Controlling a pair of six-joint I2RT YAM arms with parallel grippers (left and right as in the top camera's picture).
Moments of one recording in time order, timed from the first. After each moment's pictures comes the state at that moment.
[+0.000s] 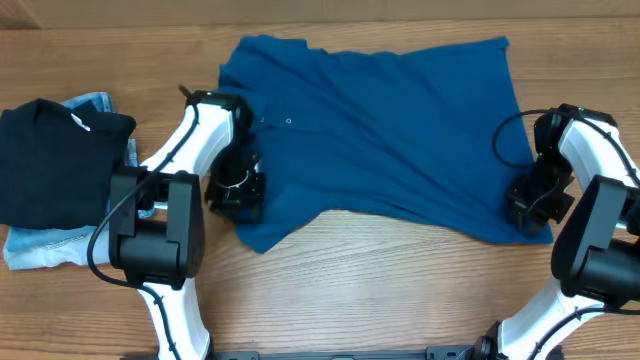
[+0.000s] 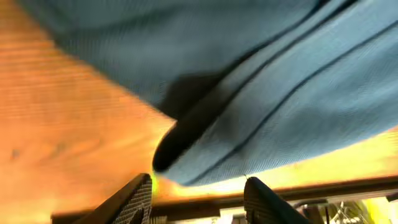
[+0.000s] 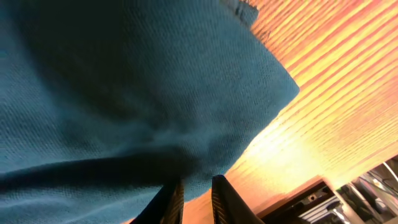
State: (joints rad) left arm -0.17 2.08 1.50 -1.45 0.15 -0.10; right arm -0.29 1.96 1.35 -1.32 0.16 0.46
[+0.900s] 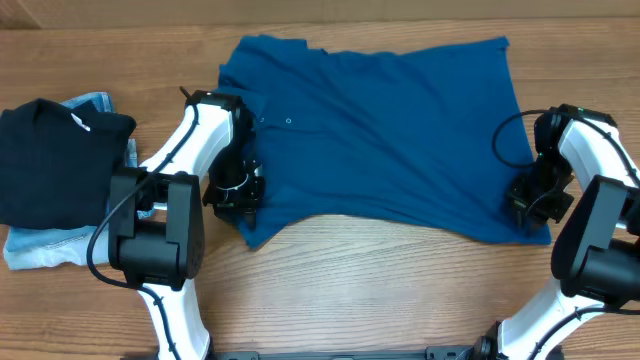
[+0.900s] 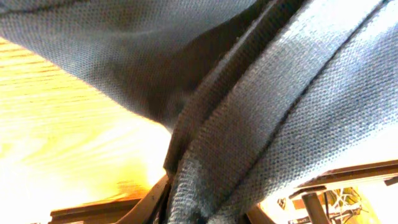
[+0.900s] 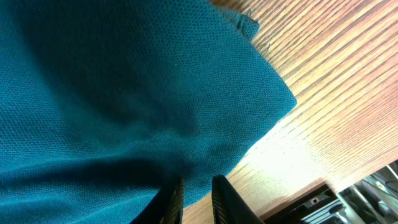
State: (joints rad) left arm -0.17 2.08 1.50 -1.49 0.17 -0.07; right arm -0.29 1.96 1.35 -1.32 0.15 0.46
